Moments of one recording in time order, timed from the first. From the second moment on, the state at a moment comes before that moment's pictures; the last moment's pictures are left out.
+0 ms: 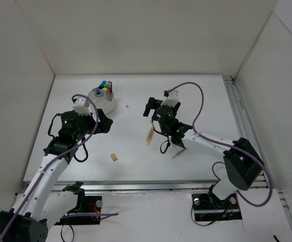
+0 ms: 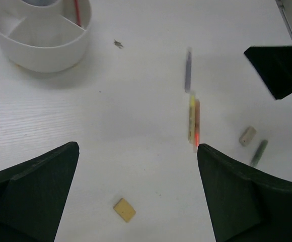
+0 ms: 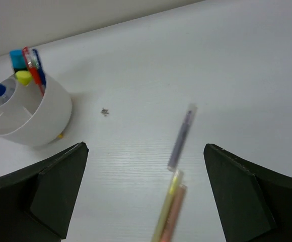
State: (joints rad) left arm -0.22 0.84 0.77 -0.29 0.14 -0.35; right arm 0.76 1.61 0.90 0.48 0.57 0.47
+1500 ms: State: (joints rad) left arm -0.59 2.51 2.25 -0.66 0.11 0.00; right arm 0.22 0.84 0.76 -0.68 0.26 0.63
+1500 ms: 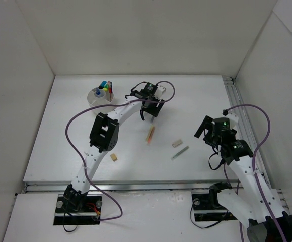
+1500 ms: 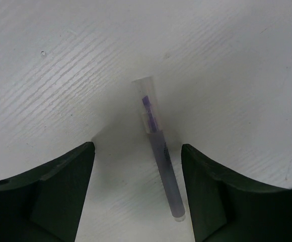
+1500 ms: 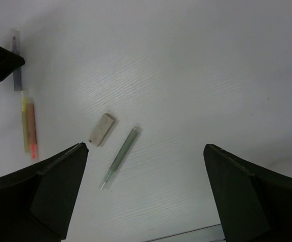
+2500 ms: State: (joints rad) left arm -0.48 1.97 1.64 -0.31 0.22 0.13; right arm 0.21 0.72 0.72 -0.70 0.23 0.61
